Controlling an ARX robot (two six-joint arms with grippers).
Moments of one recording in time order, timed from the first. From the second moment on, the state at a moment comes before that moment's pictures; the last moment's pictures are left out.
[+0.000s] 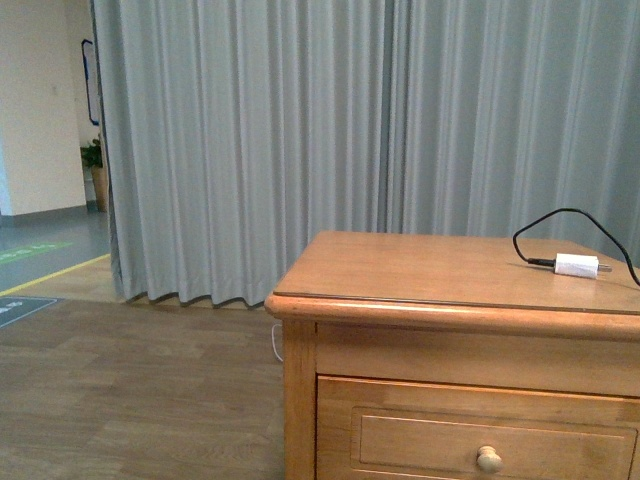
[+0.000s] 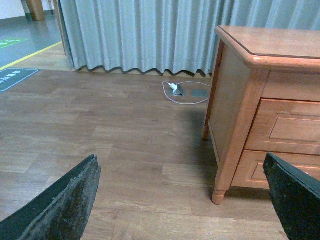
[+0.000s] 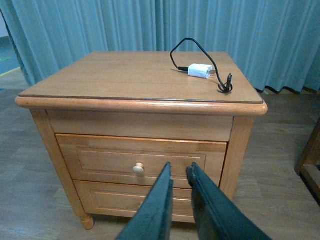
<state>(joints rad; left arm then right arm) 0.00 0.00 0.02 0.00 0.00 0.00 0.14 0.37 0.25 0.11 0.14 0.01</state>
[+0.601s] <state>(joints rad) 0.00 0.00 0.02 0.00 0.00 0.00 0.00 0.09 0.07 0.00 0.00 0.00</state>
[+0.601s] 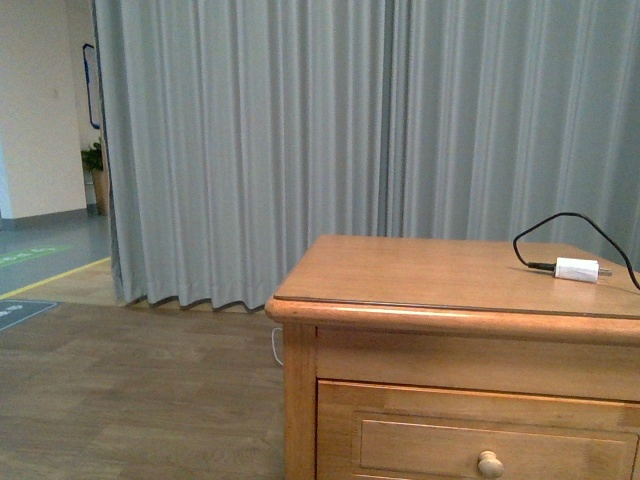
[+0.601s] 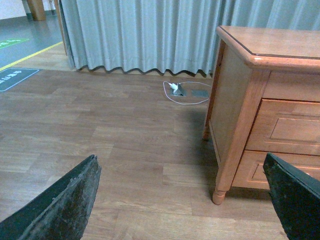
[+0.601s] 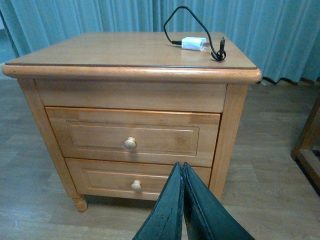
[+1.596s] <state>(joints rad) 0.00 0.00 0.02 0.00 0.00 0.00 0.00 0.00 0.01 0.00 0.00 0.00</state>
